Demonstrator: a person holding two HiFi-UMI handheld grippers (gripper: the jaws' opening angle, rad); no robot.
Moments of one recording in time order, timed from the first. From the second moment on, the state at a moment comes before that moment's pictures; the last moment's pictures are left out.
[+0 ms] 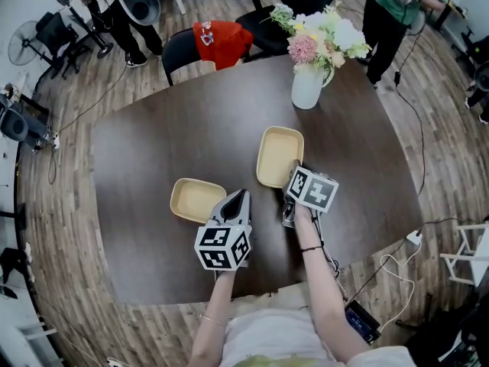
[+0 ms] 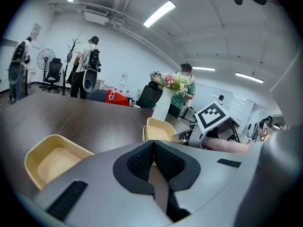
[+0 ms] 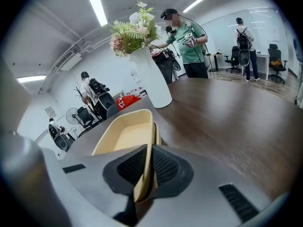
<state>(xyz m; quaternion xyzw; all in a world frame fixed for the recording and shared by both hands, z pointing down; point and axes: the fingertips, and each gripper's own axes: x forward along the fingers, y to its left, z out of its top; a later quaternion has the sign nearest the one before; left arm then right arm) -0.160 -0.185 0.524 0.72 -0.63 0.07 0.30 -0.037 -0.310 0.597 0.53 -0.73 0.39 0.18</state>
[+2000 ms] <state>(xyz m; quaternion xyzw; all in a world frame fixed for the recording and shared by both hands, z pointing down) -0.230 -0.081 0.507 0.58 -0.77 0.02 0.28 -0.193 -0.207 0.530 0.16 -0.94 0.20 0.21</state>
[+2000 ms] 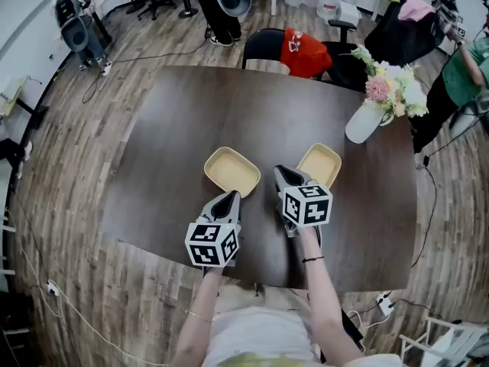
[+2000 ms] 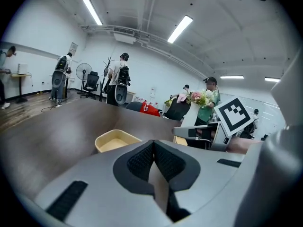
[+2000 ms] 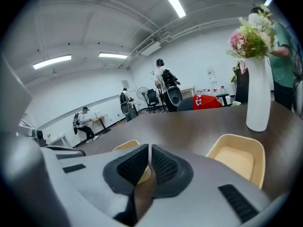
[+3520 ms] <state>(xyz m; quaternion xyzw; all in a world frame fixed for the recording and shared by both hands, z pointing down) -0.297 -0.046 0.540 0.53 -0.79 0.01 0.32 -0.272 -0.181 0.617 0.13 -0.90 0.20 0.36</state>
